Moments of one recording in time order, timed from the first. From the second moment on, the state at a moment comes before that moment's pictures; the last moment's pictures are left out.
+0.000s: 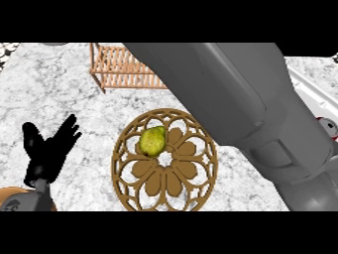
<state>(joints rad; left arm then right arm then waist) -0.07 0.19 0.07 -1.34 0.13 -0.01 0.28 -1.66 -0.02 0.13 -0.74 0.68 -0.09 0.92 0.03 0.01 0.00</state>
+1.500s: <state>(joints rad) -0.08 0.18 0.06 -1.35 0.11 -0.03 0.28 -1.74 -0.05 0.00 -0.28 0.73 -0.31 0.54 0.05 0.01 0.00</state>
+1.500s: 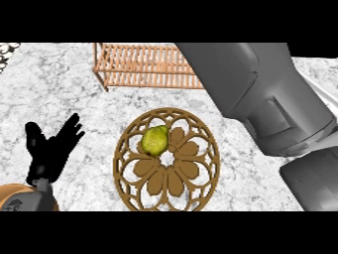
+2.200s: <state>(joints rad) -0.07 0.16 0.06 -1.37 0.11 -0.01 0.29 -1.72 -0.05 -0.23 -0.38 0.54 -0.57 0.49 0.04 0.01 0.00</state>
